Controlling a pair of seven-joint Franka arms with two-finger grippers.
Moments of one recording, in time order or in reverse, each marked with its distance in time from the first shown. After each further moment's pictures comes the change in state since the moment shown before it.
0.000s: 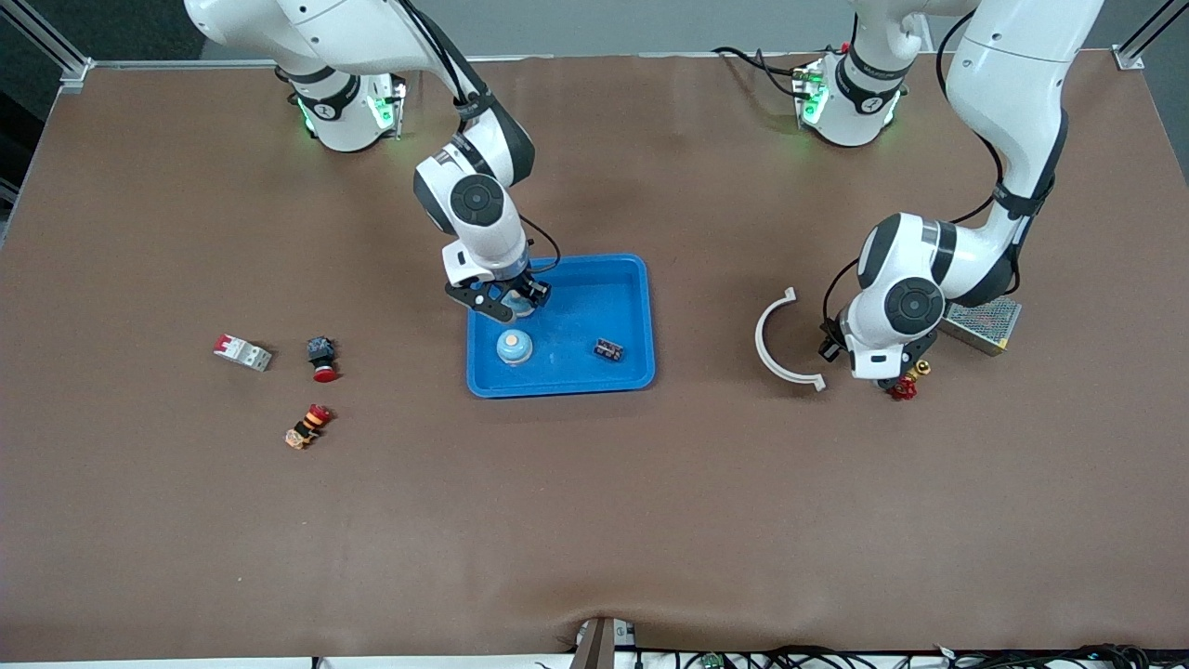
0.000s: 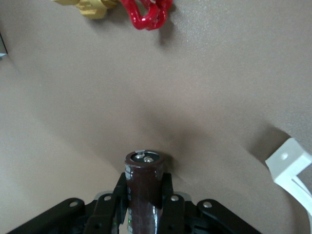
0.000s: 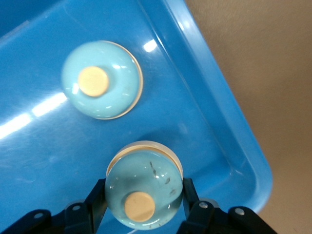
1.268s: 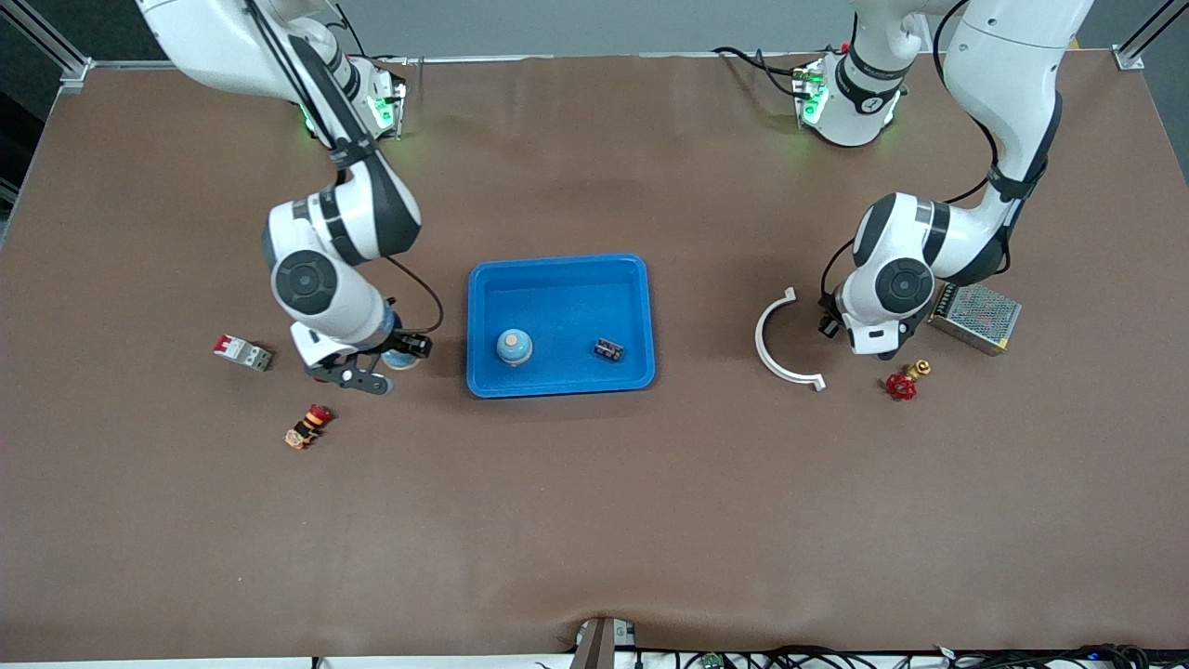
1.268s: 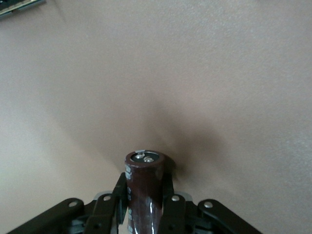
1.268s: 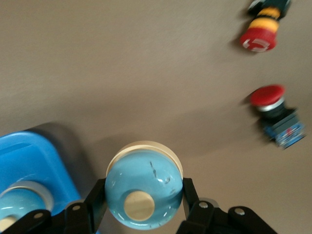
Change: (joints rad) left arm -0.001 -0.066 -0.008 -0.135 0.001 -0.001 -0.122; right arm -0.374 -0.075 -0.036 0.091 -0.055 -0.217 -0.594
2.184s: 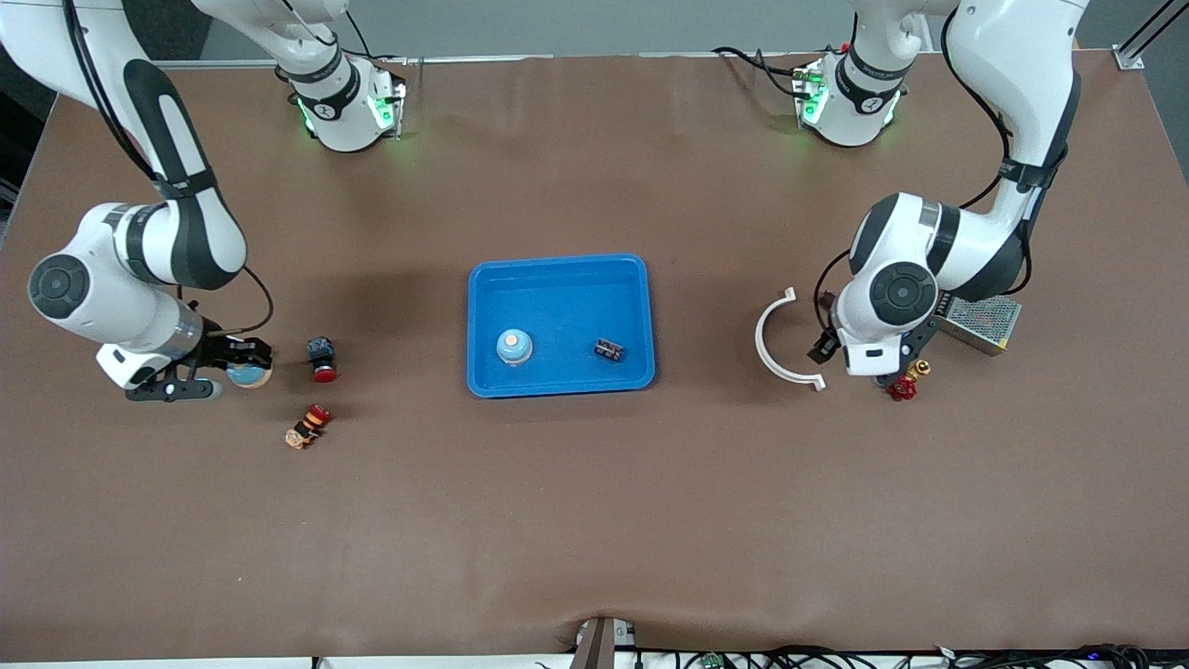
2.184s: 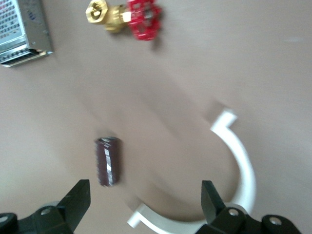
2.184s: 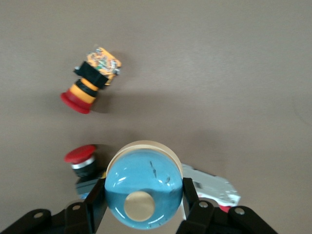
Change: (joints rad) left arm -0.019 -0.018 -0.082 0.287 0.030 -0.228 -0.009; right arm -0.434 -0.049 -0.002 -0.108 -0.002 0.146 -0.733
